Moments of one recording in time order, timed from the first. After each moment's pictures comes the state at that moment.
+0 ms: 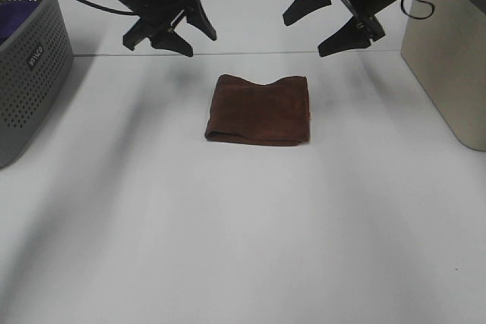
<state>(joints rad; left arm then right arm) -0.23 2.49 -2.35 -0.60 1.05 -0.21 0.05 2.38 -2.08 0.88 1.22 -0.39</state>
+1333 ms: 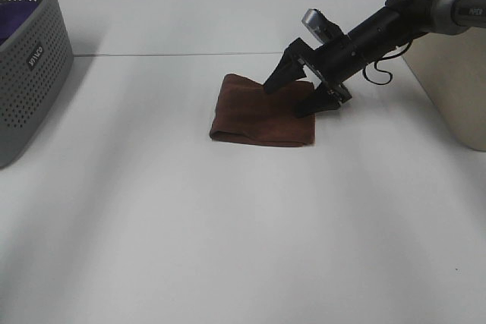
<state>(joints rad) -0.22 1.97 -2.35 -0.18 1.21 -0.12 0.09 2.57 -2.08 0.86 1.22 -0.50</state>
